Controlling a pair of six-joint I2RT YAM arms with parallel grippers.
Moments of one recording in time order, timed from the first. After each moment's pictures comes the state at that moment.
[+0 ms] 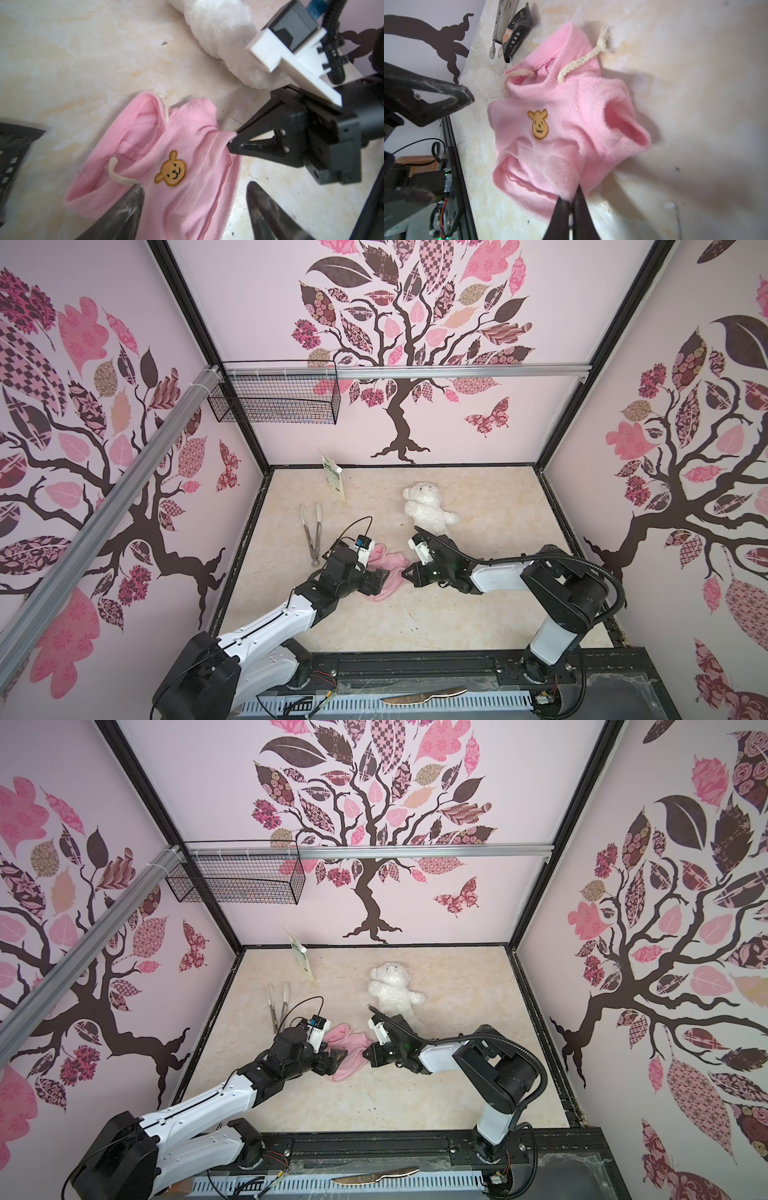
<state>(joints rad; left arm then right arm) -0.63 1.09 0.43 0.01 0.13 -0.23 0.72 1.70 0.67 0.34 -0.42 0.55</state>
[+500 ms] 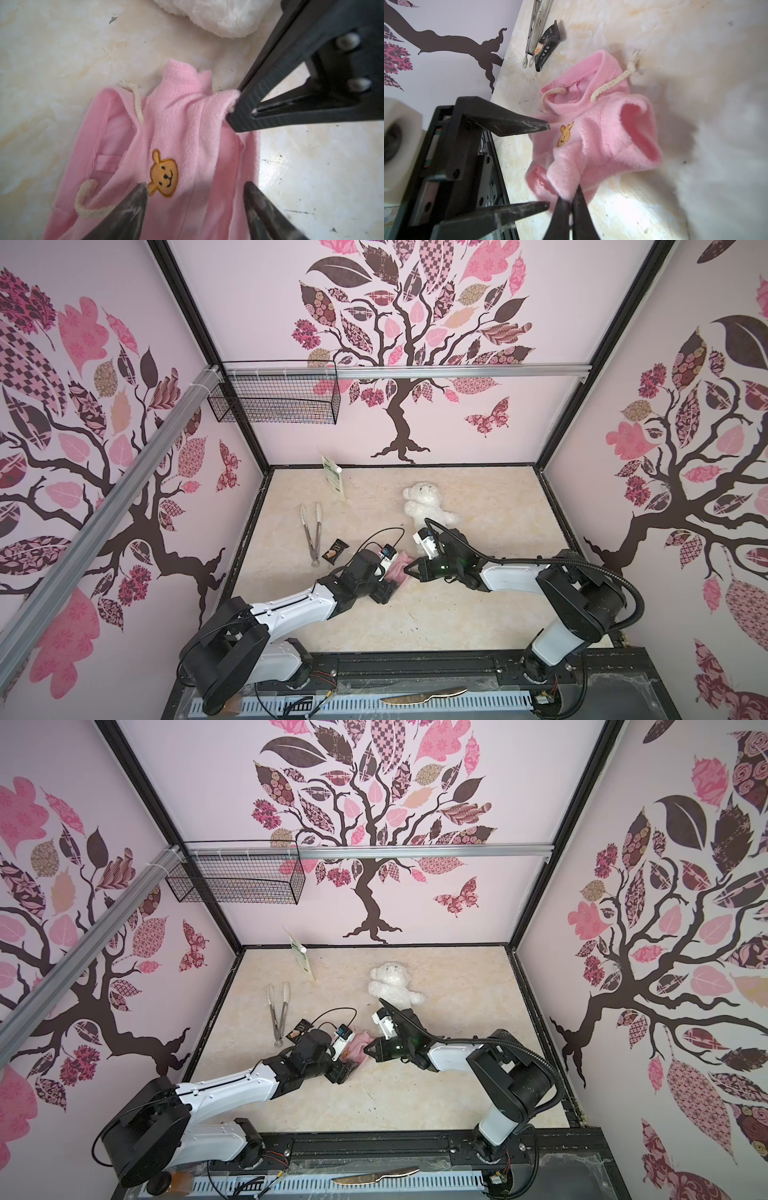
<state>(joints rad) -0.76 1.31 0.52 -0.01 0.03 -0.05 0.68 1.64 0.67 0.34 -0.56 0.58</state>
